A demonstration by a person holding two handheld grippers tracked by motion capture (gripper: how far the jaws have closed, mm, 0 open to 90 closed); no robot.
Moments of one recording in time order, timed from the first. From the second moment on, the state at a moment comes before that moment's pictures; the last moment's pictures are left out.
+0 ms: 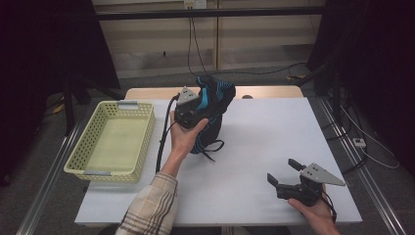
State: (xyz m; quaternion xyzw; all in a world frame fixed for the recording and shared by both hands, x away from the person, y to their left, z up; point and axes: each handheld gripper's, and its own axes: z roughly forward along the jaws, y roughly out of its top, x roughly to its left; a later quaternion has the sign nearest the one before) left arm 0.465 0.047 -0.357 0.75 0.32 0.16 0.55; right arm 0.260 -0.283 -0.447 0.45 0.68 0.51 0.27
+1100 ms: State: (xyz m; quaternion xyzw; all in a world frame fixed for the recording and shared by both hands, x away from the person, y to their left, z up) left arm 0.481 0.042 -0.392 0.79 0.34 0.15 0.49; right arm 0.260 -0.284 -0.447 0.45 0.68 0.51 0.27
